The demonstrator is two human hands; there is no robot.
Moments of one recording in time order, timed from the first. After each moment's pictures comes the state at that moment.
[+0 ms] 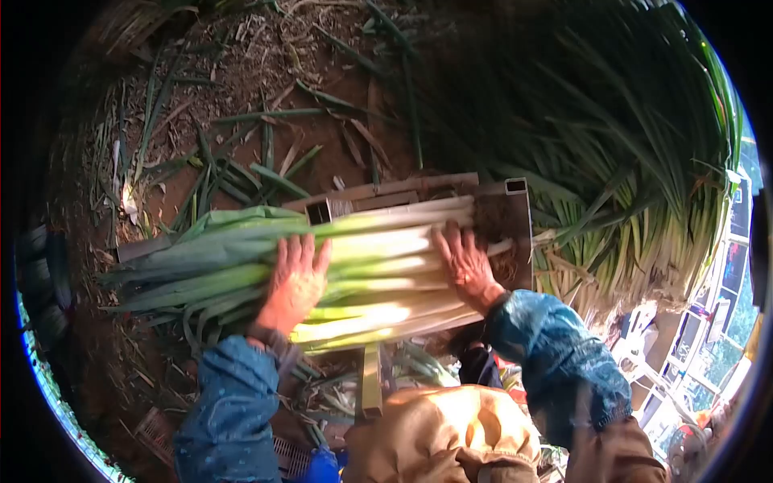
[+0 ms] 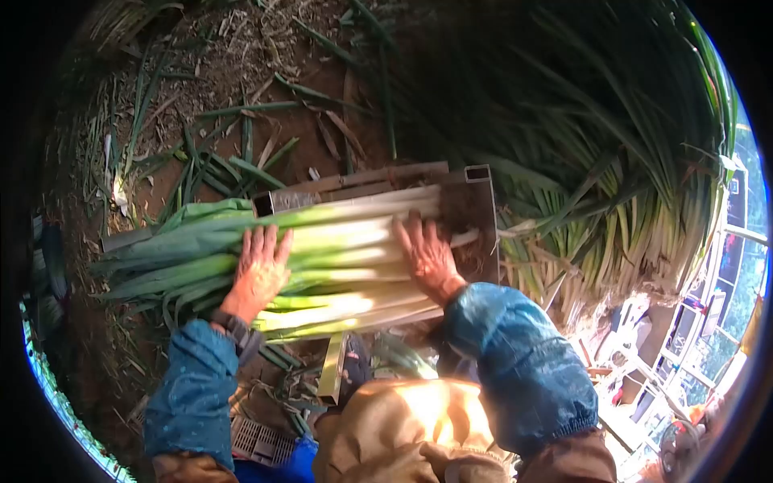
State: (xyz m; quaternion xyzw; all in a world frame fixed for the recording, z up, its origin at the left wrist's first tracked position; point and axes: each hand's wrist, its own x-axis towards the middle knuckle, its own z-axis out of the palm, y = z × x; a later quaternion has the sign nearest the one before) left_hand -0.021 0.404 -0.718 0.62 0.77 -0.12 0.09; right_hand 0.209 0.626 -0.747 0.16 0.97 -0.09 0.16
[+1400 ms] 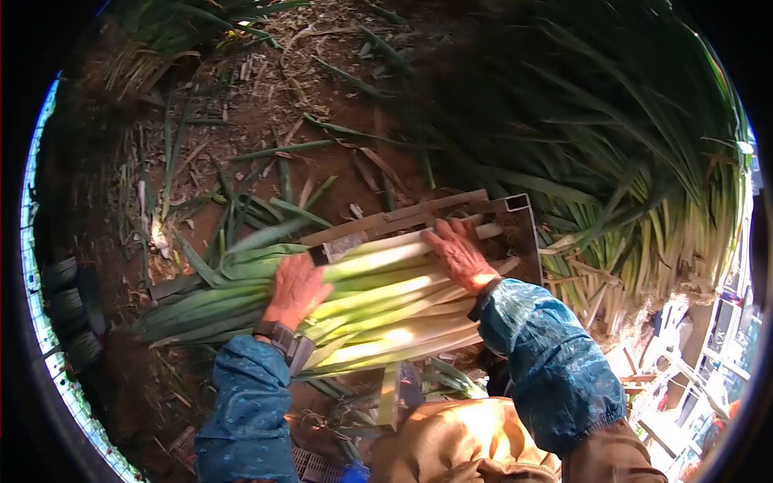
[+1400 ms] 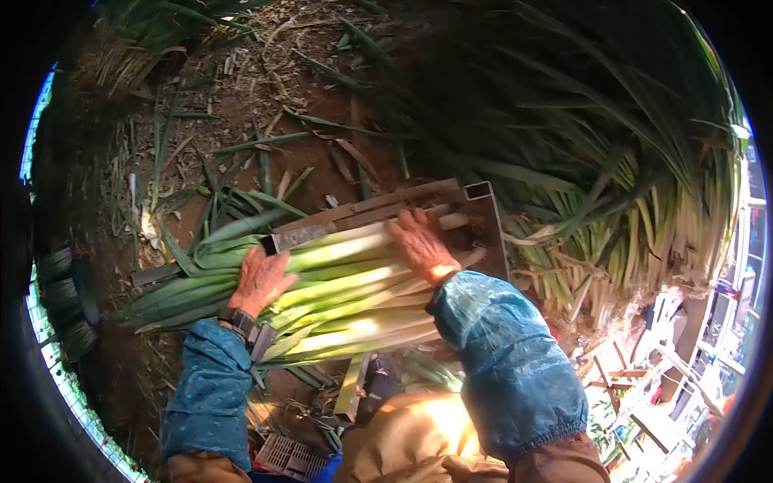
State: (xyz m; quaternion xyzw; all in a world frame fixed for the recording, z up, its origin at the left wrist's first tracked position) left_hand -0.076 0.421 -0.730 0.59 0.78 -0.04 0.19; right_hand 0.156 0.660 -0.782 0.17 0.96 -0.22 0.02
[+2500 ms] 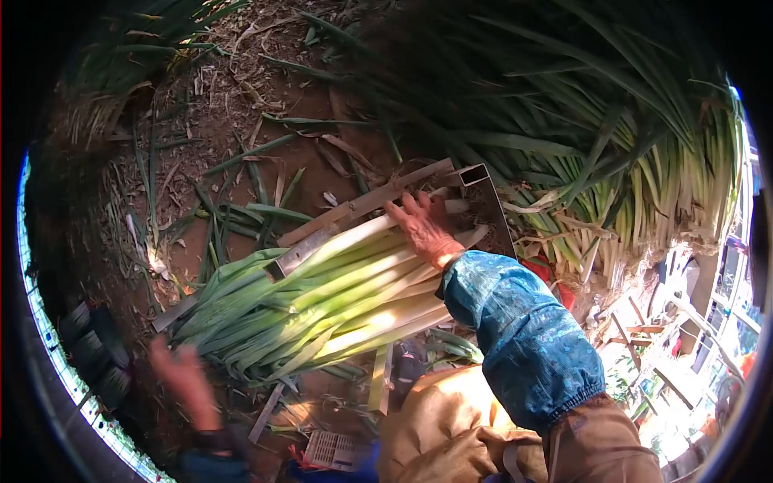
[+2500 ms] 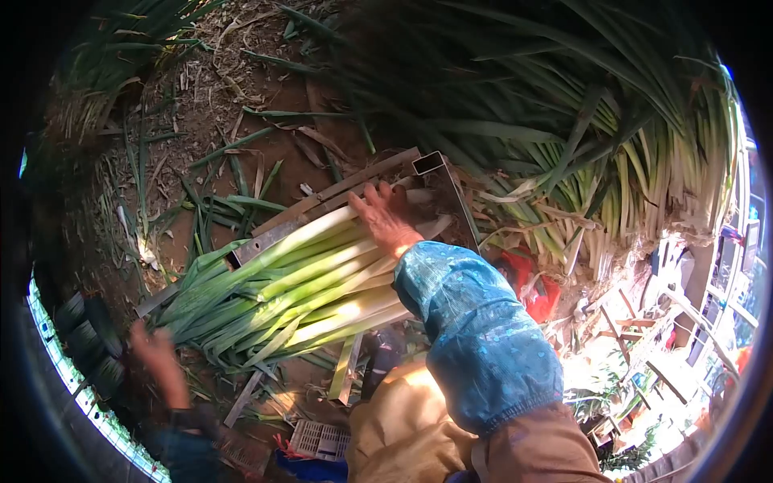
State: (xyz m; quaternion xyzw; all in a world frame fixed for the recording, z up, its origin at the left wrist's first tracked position) left_hand -0.127 0.286 -0.574 0.15 0.97 0.18 0.04; right_hand 0.154 0.653 -0.800 0.23 0.95 -0.21 -0.01
